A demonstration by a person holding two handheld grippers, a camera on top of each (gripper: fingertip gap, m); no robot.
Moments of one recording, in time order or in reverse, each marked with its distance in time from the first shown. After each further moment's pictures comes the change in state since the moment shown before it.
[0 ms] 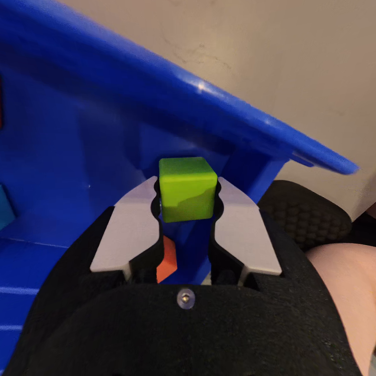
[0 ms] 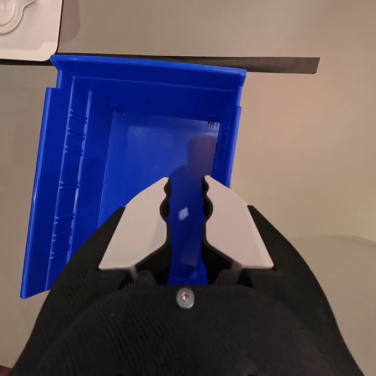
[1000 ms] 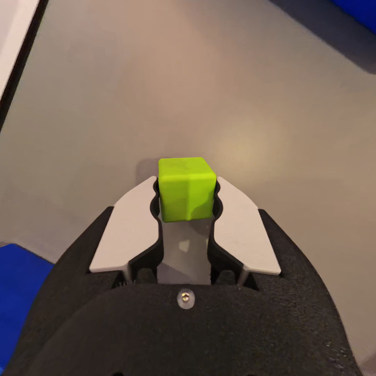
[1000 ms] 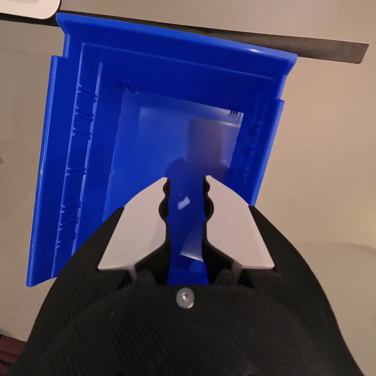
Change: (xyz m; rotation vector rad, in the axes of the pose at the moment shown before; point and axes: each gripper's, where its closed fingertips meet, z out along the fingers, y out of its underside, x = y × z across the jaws) left arm 0.050 -0.244 0.012 0.335 -0.232 -0.038; right arm -0.023 0.011 0.012 -0.104 -0.034 -0.068
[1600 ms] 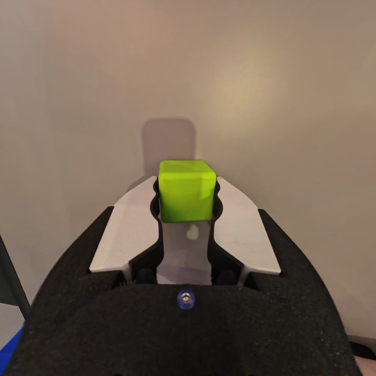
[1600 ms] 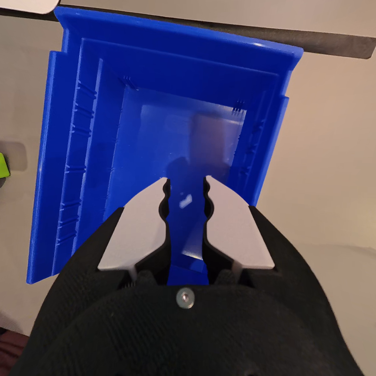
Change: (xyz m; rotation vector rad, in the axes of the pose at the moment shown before) left arm 0.016 0.007 0.030 -0.214 0.110 0.395; right arm 0.000 0.001 0.004 -0.017 -0.018 0.000
